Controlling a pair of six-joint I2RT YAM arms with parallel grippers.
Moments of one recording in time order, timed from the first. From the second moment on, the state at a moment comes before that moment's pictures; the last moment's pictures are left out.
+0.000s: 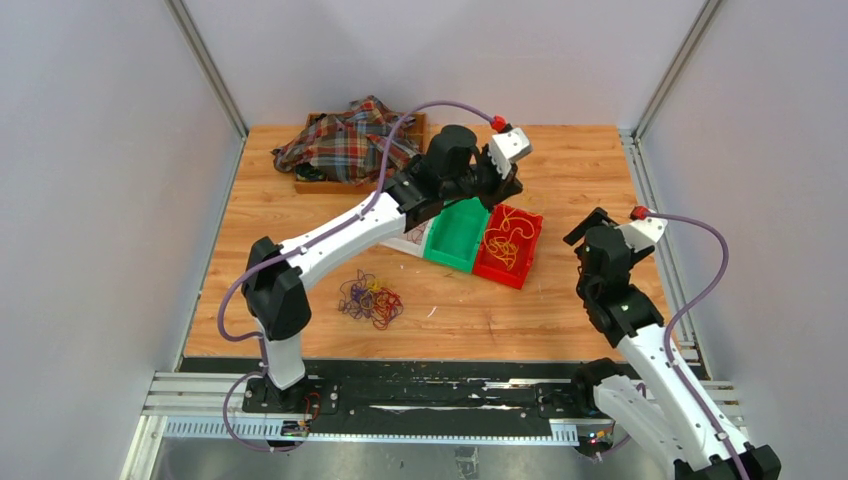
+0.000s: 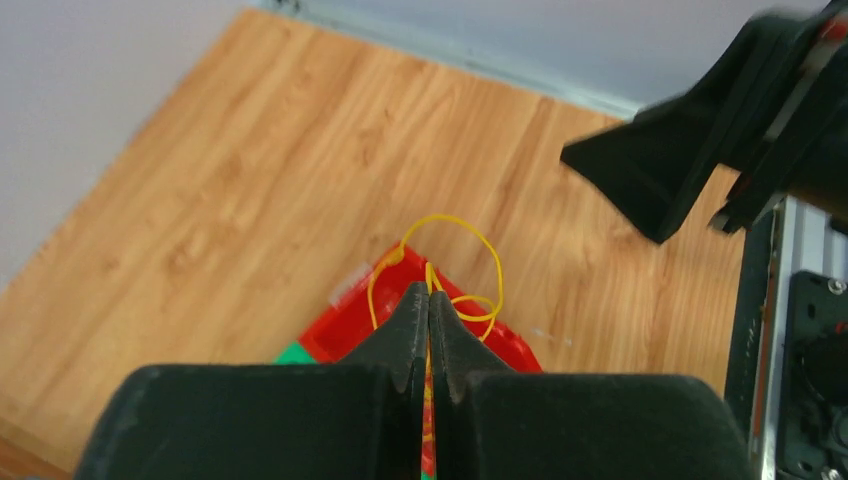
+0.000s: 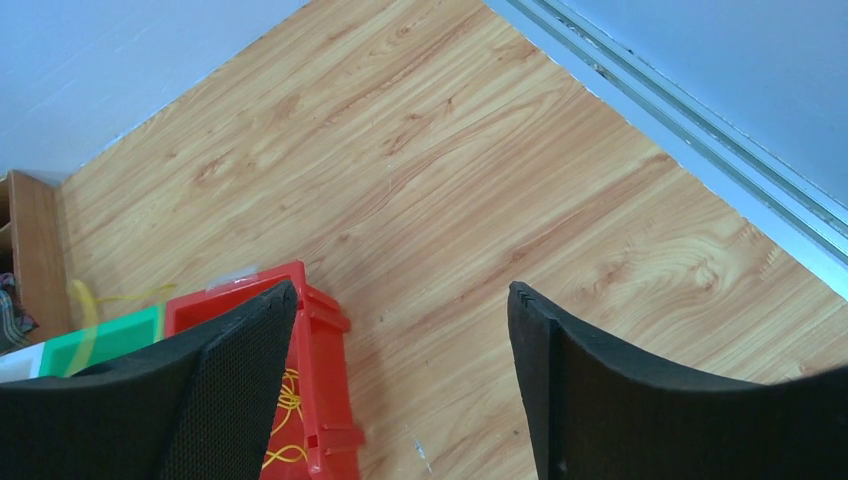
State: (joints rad) left arm -0.85 1.83 1.76 -0.15 0.32 0.12; right arm 0.33 0.71 0.61 -0.26 0.76 0.56
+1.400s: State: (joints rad) left arm -0.89 2.24 1.96 -0.42 0.18 0.38; right arm 0.24 0.74 0.59 -0.23 0.65 0.56
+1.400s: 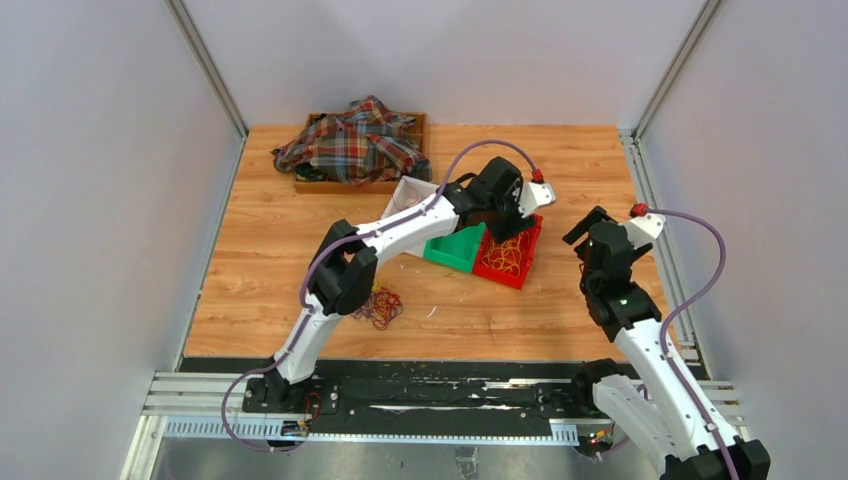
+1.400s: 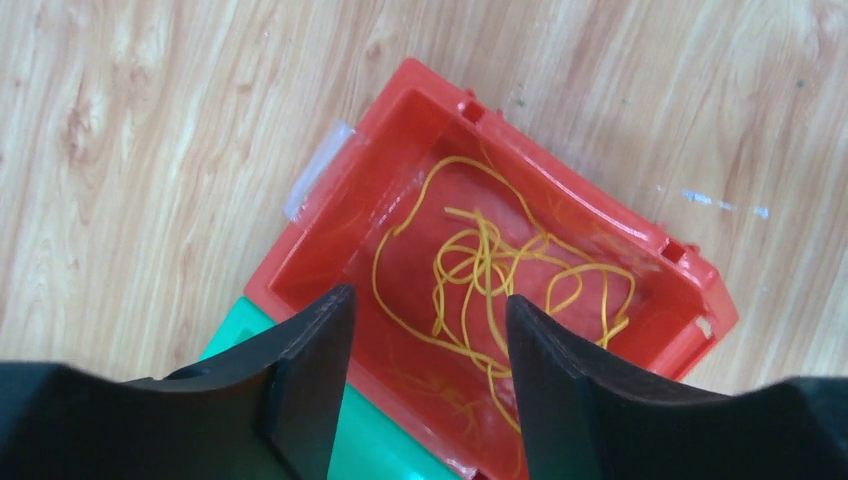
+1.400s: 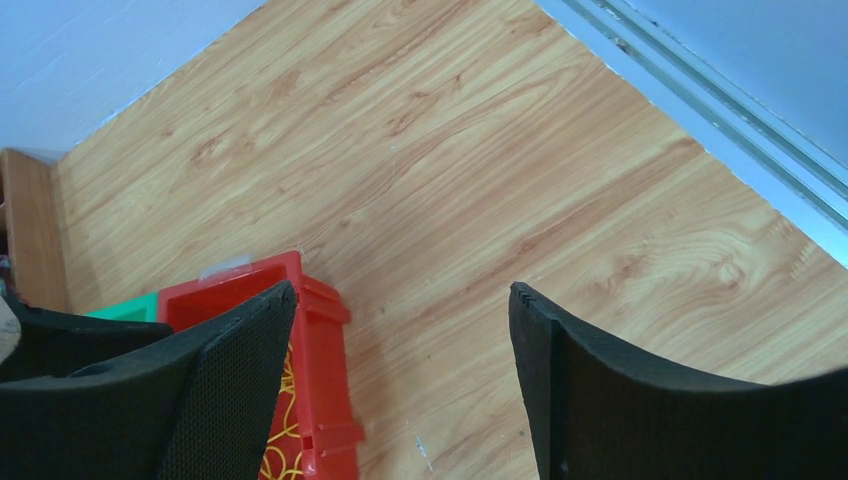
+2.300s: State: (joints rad) left arm -0.45 1.39 1.30 -0.88 0.36 0.67; right arm 0.51 1.10 0.82 -0.27 0.42 0.51
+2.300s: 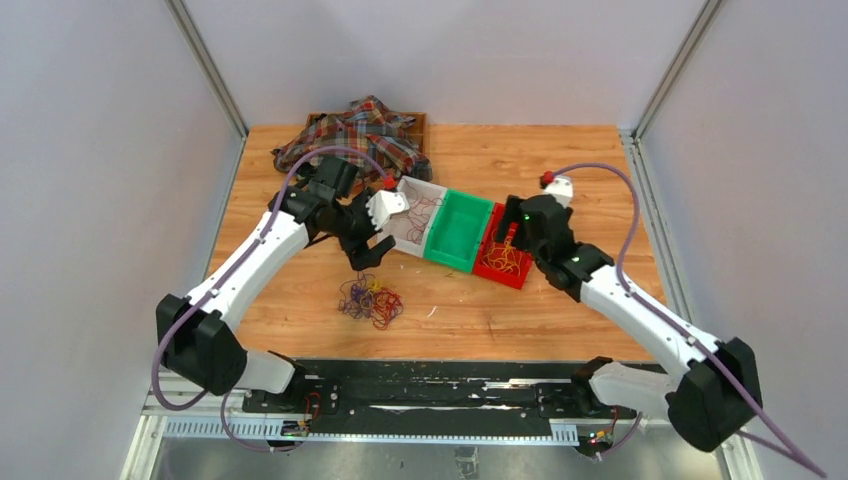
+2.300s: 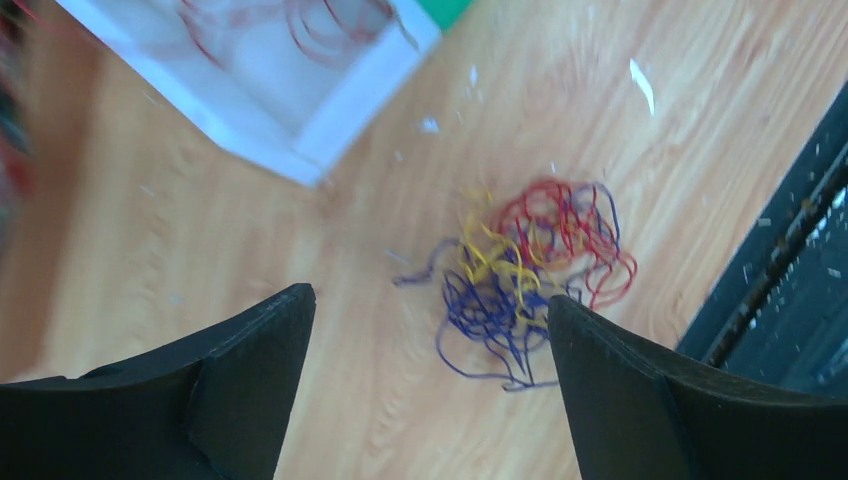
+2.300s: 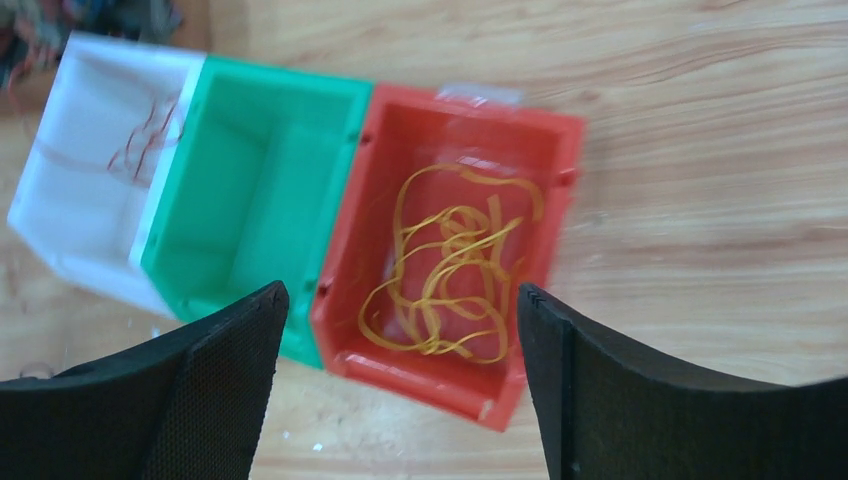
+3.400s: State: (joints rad) left arm -0.40 1.32 0.84 -0.51 0.35 0.24; right arm 0.77 1.09 0.69 -0.16 0.56 0.59
